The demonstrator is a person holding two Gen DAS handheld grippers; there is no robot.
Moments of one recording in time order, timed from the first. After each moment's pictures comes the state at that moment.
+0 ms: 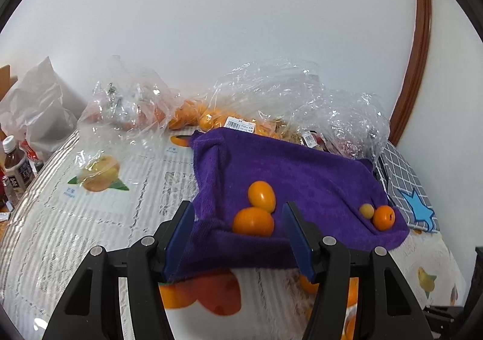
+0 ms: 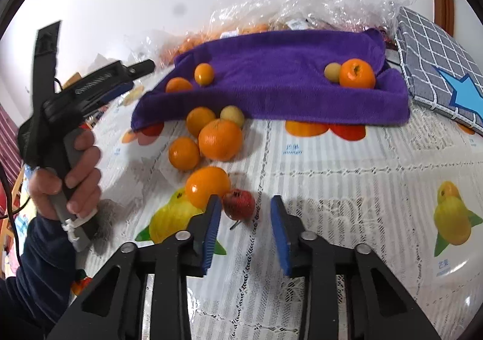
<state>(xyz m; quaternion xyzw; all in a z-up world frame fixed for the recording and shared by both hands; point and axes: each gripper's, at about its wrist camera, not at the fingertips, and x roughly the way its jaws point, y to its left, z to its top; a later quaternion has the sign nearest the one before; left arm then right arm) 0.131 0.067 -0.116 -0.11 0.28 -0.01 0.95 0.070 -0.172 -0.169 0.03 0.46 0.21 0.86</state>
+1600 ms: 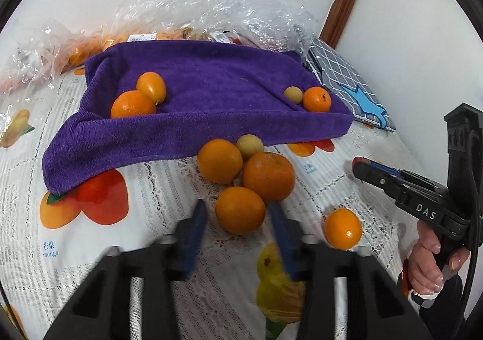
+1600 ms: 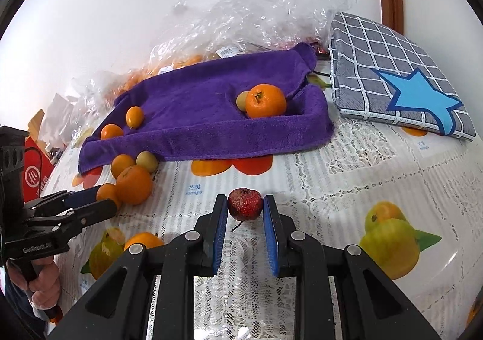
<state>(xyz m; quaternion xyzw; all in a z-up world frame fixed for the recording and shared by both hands) 0.113 -0.004 -0.161 -0.05 0.43 -0.19 0.88 0.099 -0.235 -0.162 0.06 0.41 0.11 0.90</state>
